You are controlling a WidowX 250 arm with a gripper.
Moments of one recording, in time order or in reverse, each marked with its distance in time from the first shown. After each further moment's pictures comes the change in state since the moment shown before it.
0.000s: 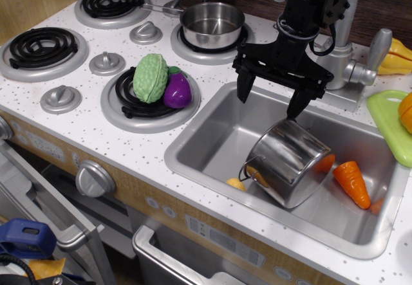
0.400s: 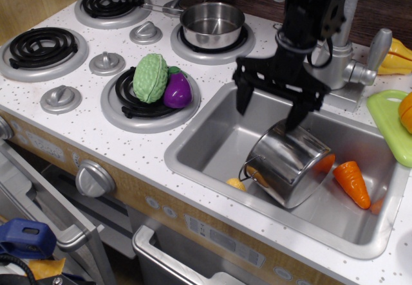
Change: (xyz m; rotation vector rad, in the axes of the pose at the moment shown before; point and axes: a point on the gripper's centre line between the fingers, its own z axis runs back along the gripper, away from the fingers) arm -0.006 -0.003 -0.017 -0.059 0.075 0.013
